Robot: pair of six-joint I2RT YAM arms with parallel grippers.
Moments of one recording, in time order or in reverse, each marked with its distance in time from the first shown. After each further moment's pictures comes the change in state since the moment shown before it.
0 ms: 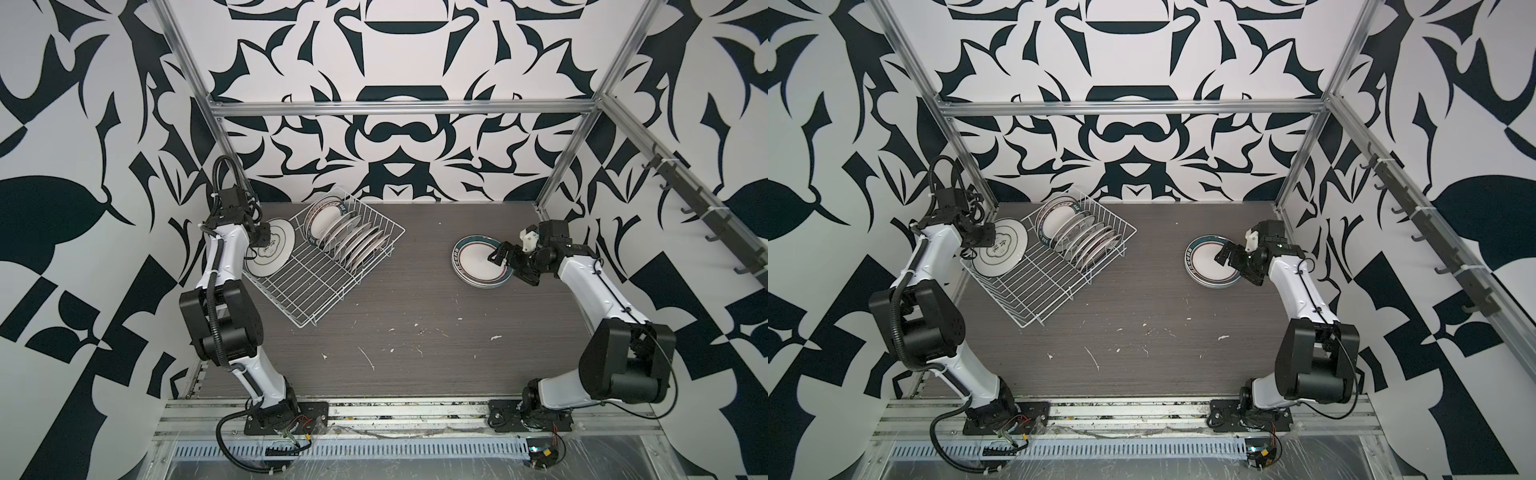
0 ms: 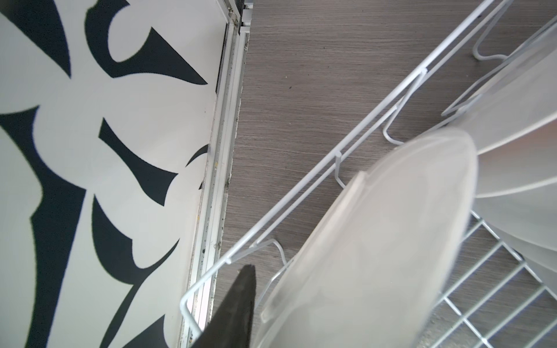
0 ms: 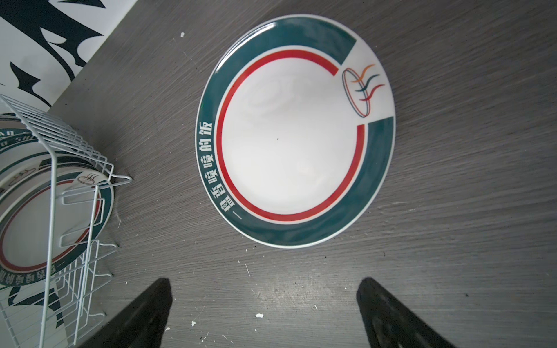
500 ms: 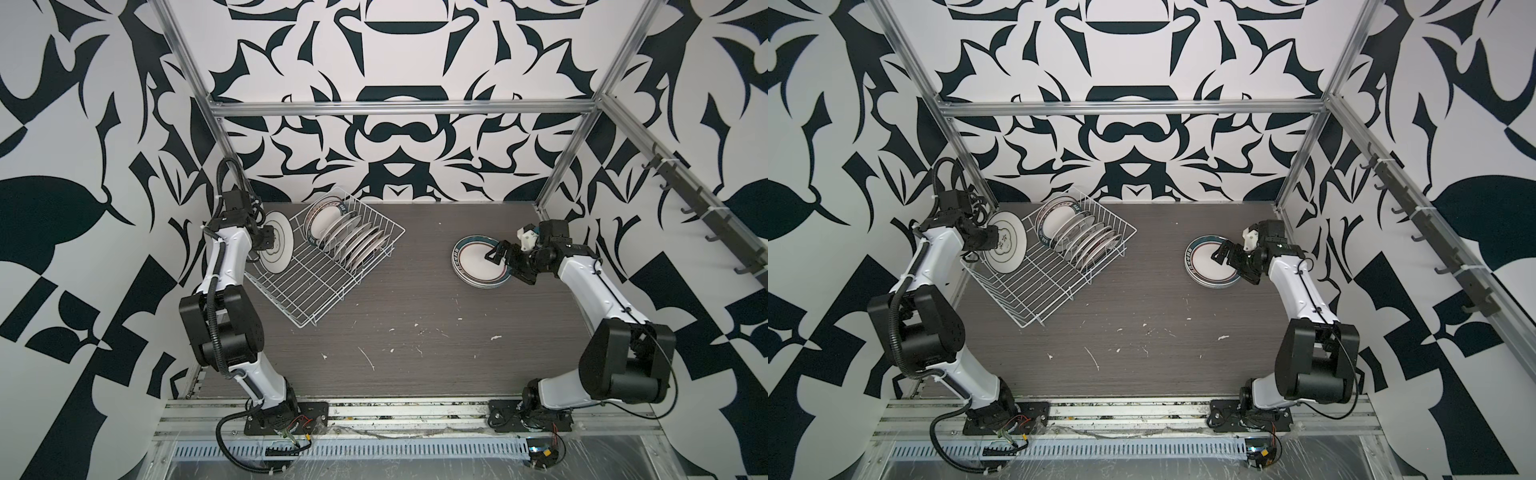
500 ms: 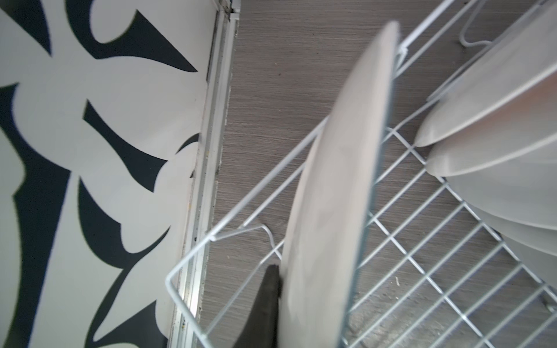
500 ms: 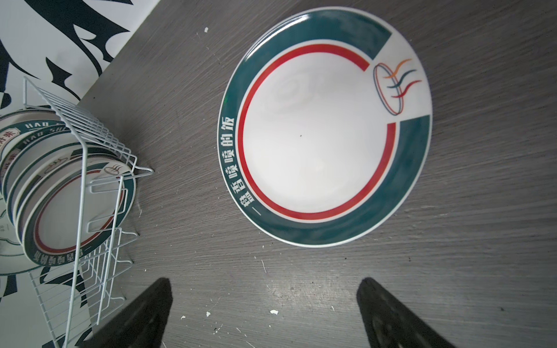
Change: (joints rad) left arm -0.016 -0.034 -0.025 -0.037 -0.005 -0.023; right arm 0.000 0.000 0.000 0.016 -0.076 0.001
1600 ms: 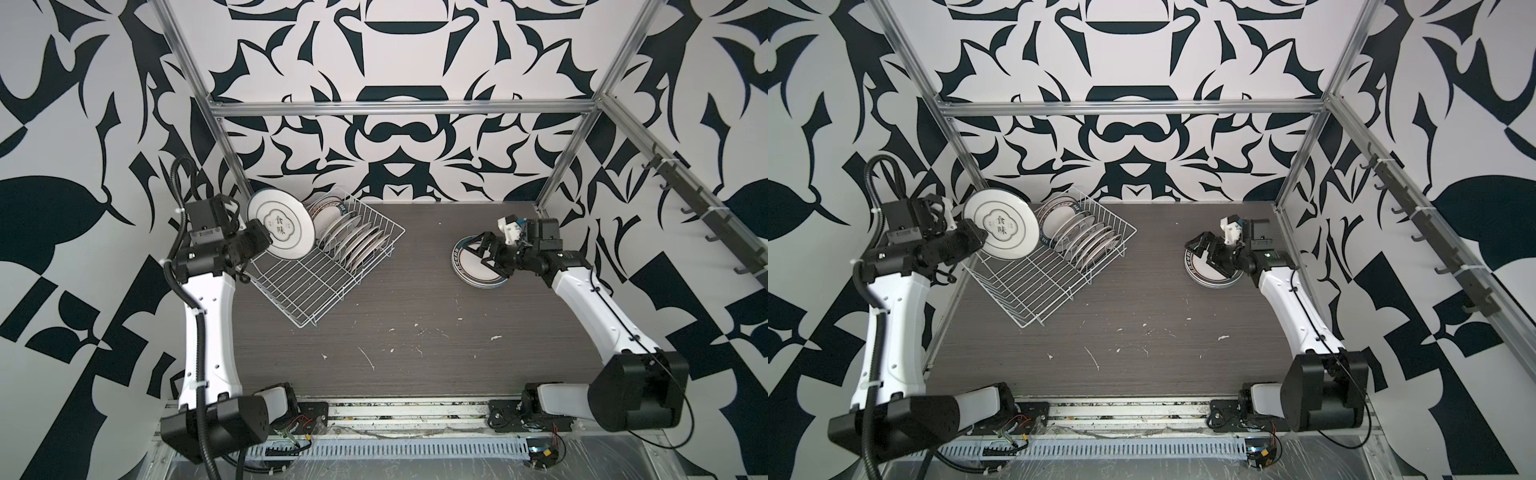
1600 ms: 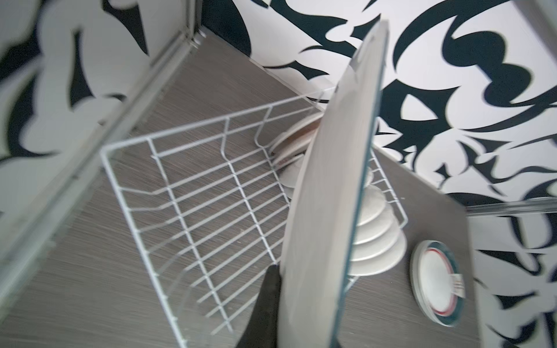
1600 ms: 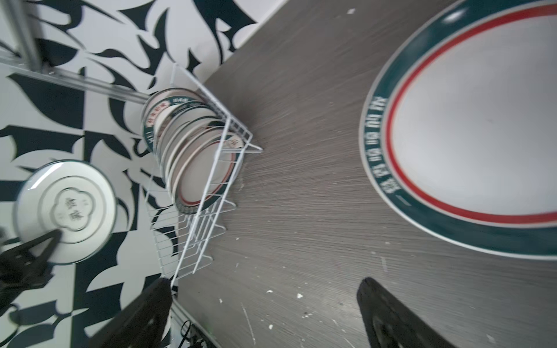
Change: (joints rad) left arm 0.002 -0.549 -0.153 -0.129 0.383 -0.627; right arm 0.216 -0.161 -0.048 0.206 -0.201 0.283
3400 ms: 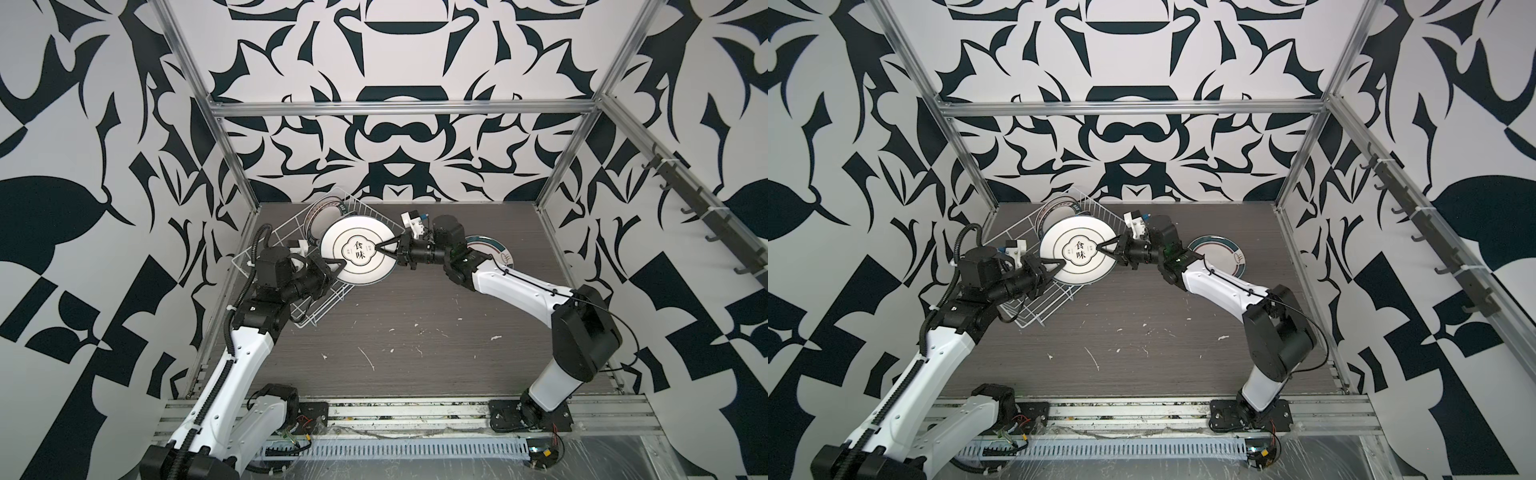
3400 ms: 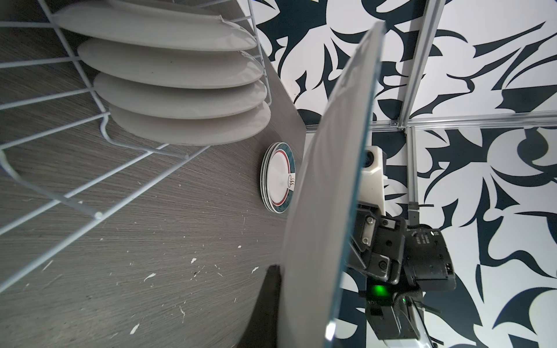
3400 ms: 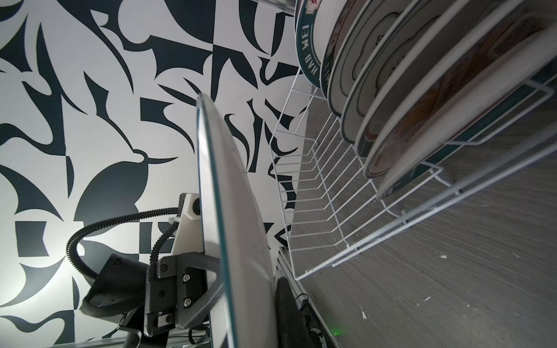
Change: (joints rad) left arm -0.432 -0.247 -0.578 0.610 0.220 -0.705; right arm 0.542 0.368 0.122 0.710 0.002 0.547
